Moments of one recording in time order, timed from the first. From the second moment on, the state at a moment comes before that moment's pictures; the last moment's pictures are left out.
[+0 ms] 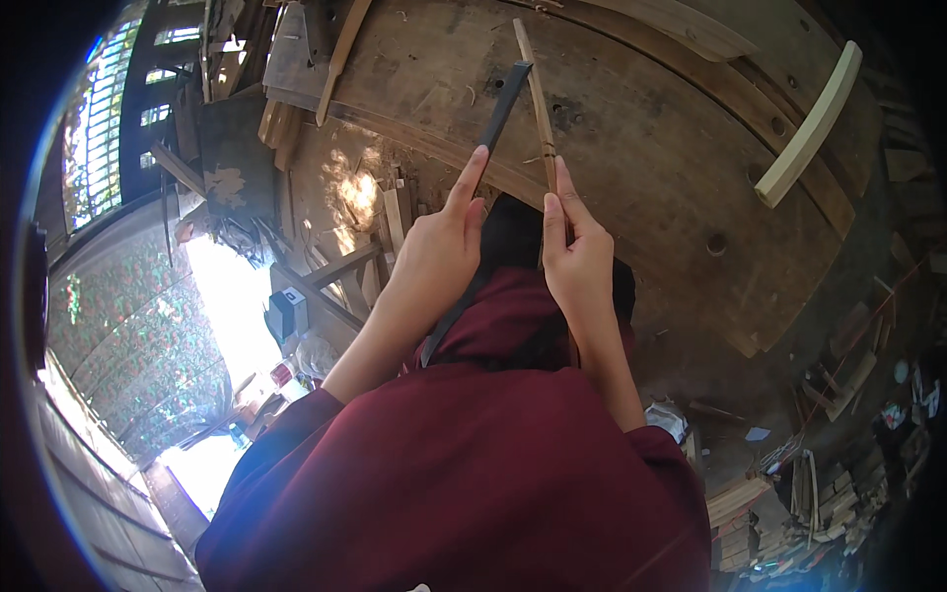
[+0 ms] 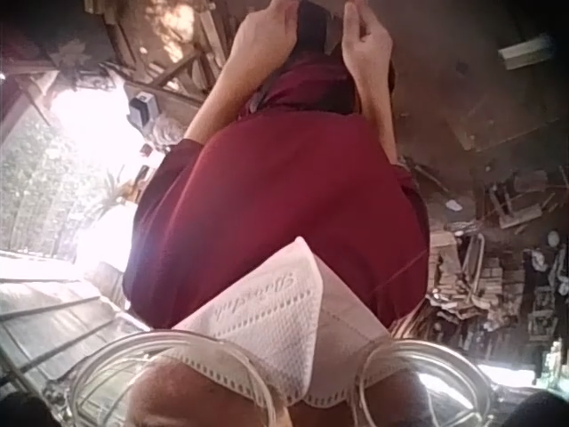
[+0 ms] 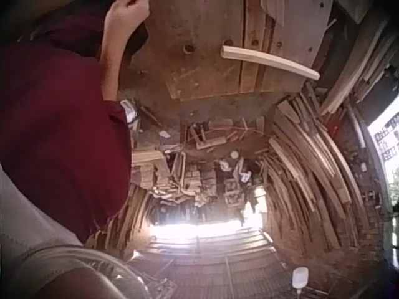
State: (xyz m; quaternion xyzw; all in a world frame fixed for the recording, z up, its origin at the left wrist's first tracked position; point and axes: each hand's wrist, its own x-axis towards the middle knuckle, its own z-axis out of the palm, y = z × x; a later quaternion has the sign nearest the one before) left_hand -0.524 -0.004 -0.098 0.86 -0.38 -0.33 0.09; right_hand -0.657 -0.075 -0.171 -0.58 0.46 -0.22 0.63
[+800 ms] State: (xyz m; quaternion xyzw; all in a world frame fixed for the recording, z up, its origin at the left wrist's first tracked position) left_hand -0.476 0.014 -0.094 0.84 -0.27 -0.39 0.25; right_hand -0.666 -0.059 -0.156 -0.68 0.50 -0.18 0.50
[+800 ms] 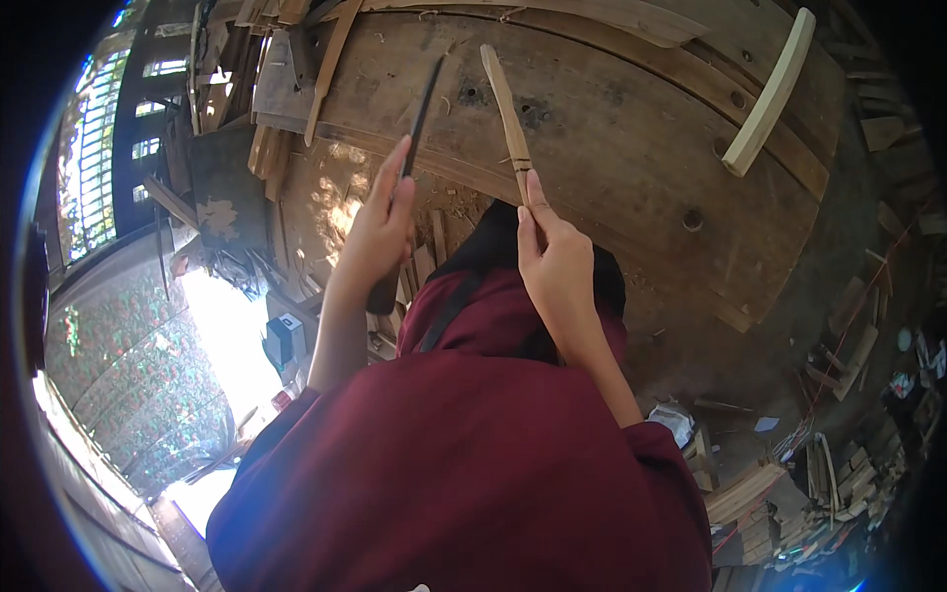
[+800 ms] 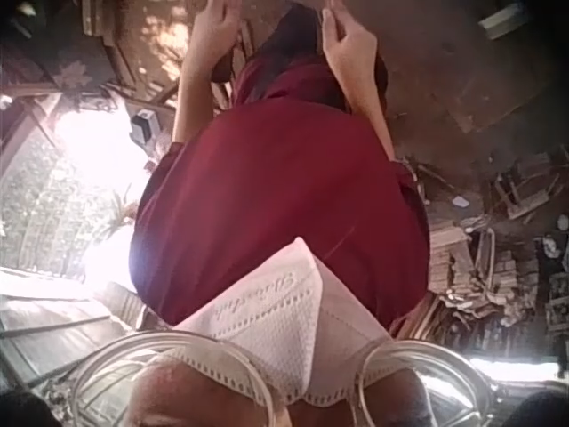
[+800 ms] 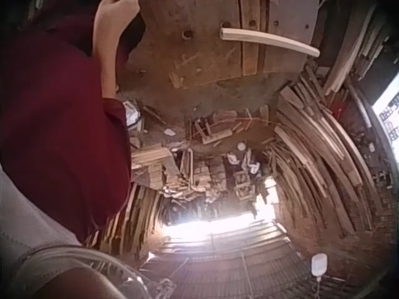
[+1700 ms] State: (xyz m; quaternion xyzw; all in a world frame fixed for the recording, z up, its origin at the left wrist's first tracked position) left_hand -0.546 -0.005 -0.124 0.85 -0.39 -0.32 0.16; right_hand -0.659 -0.079 -0.154 -0.68 0.52 -0.20 0.48
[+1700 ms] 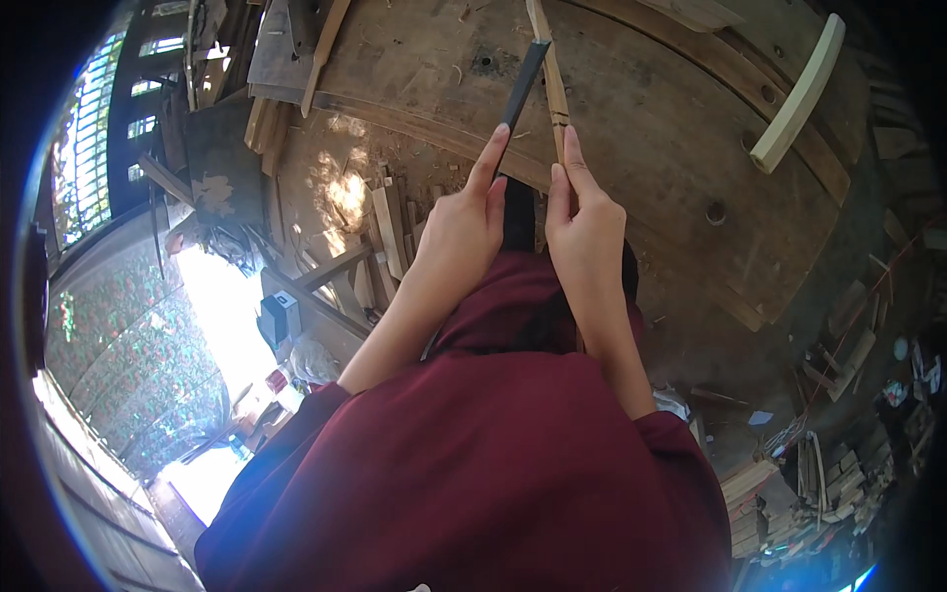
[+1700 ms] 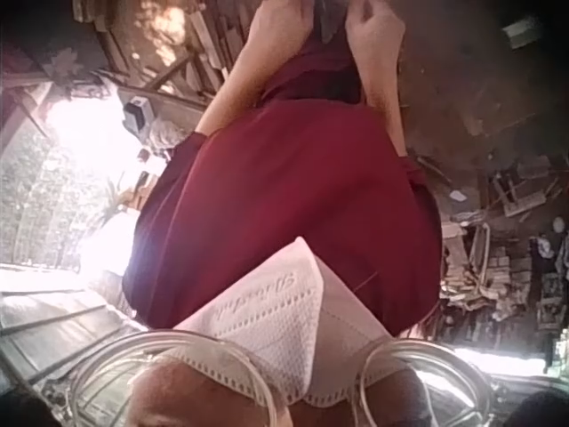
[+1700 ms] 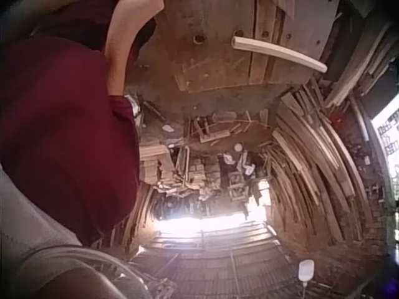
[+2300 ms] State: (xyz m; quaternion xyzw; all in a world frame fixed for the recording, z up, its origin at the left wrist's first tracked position) left_hand -0.478 0.018 -0.108 0.79 -0.22 -0.45 0.34; right_hand -0.676 -0.083 -0.151 -0.31 0.40 -0.11 0.85
